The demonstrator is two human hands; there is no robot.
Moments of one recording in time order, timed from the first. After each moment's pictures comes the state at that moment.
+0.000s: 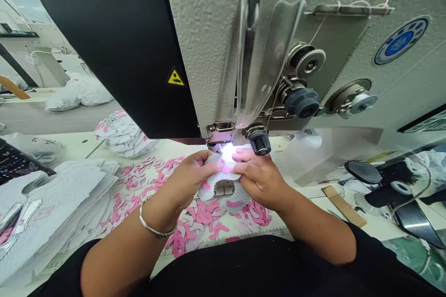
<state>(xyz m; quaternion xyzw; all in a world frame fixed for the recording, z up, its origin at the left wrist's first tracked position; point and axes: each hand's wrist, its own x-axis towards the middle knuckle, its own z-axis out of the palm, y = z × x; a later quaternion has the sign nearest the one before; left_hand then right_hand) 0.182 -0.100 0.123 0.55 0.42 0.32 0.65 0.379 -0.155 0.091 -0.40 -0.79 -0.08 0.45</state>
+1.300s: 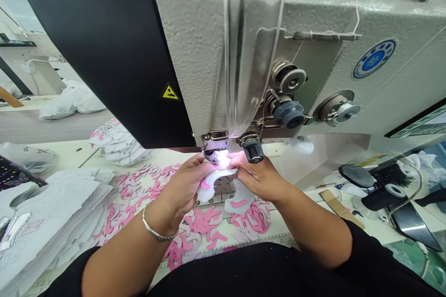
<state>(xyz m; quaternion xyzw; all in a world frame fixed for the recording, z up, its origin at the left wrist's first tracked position) 0.190 -0.093 0.112 0.46 0.36 0.39 0.72 0.387 -0.139 0.105 -0.44 -0.80 0.03 0.42</state>
